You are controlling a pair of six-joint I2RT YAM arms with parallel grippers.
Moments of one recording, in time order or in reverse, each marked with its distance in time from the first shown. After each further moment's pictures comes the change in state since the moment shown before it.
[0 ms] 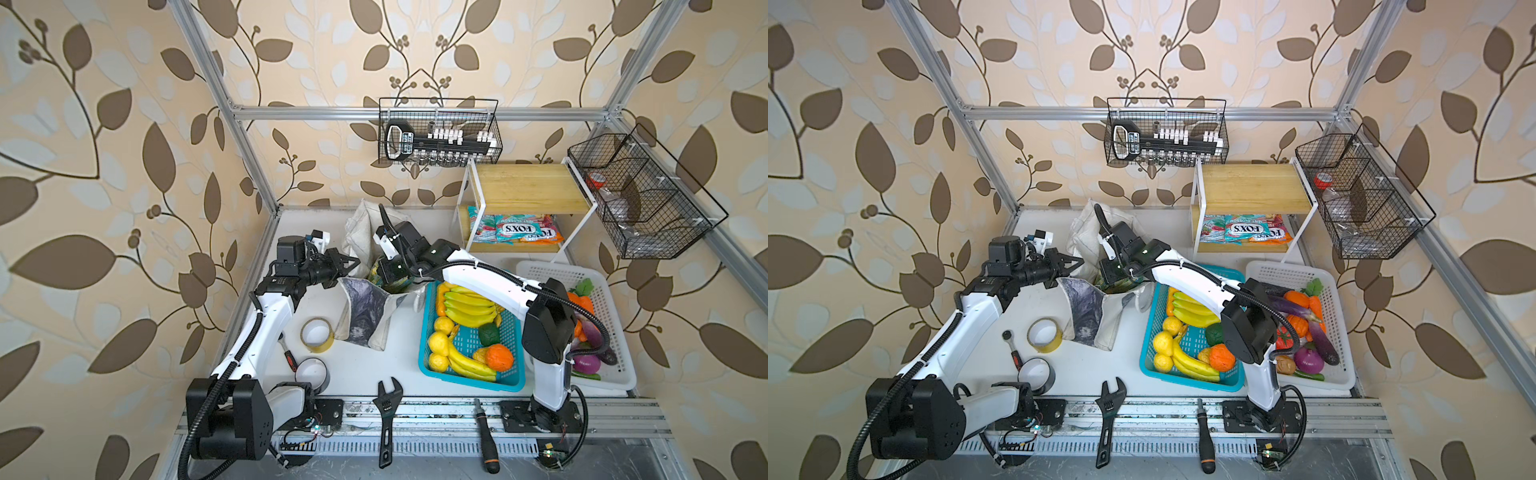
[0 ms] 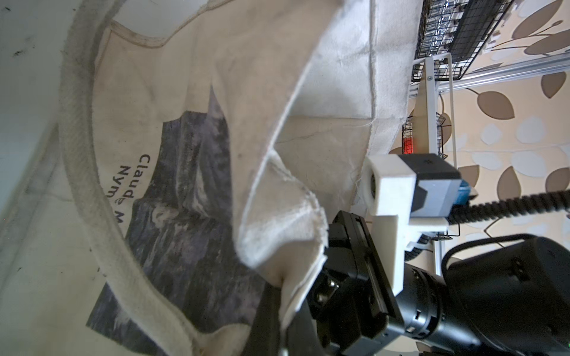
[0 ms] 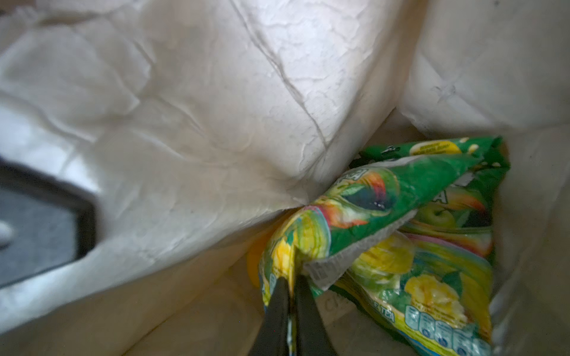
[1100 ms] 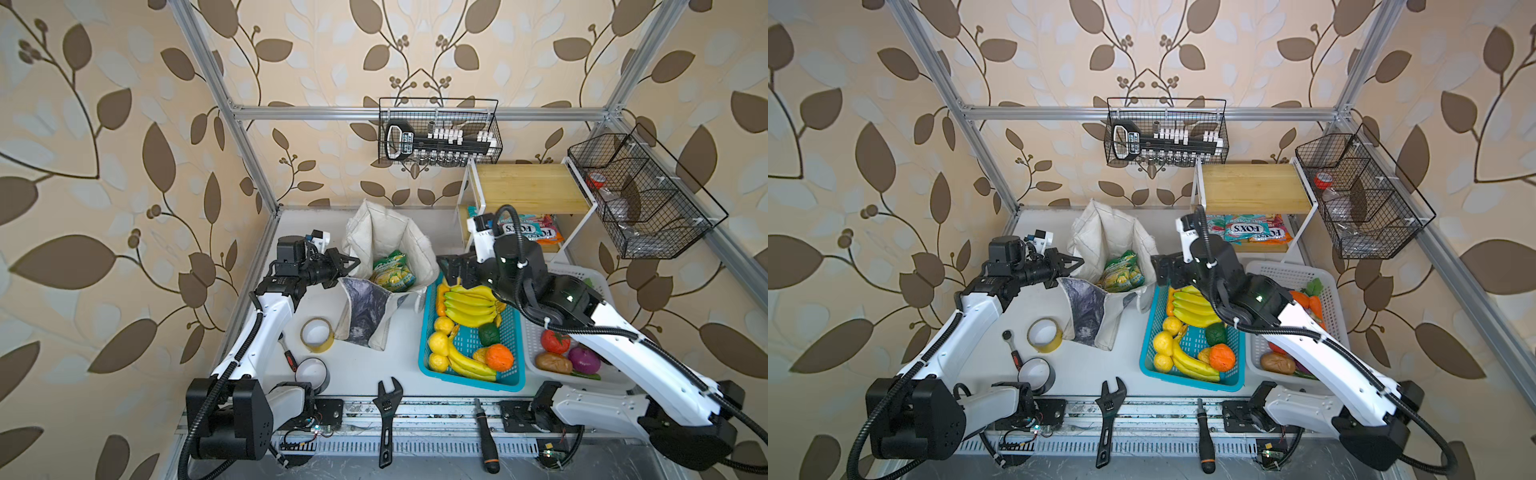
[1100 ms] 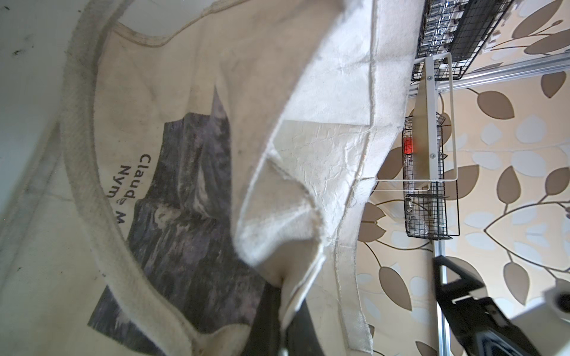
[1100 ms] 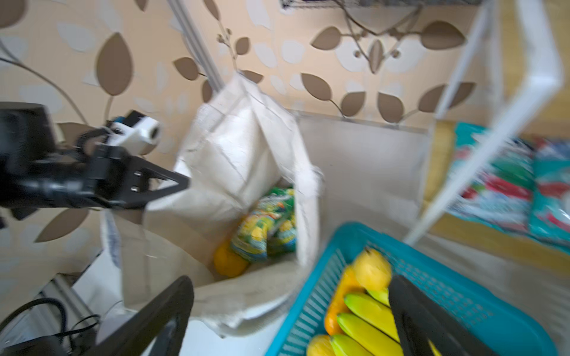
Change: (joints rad) left arm 0.000 -0.001 0.000 0.000 0.000 -0.001; right arm -0.095 -0.931 -0.559 -0.006 0.354 0.007
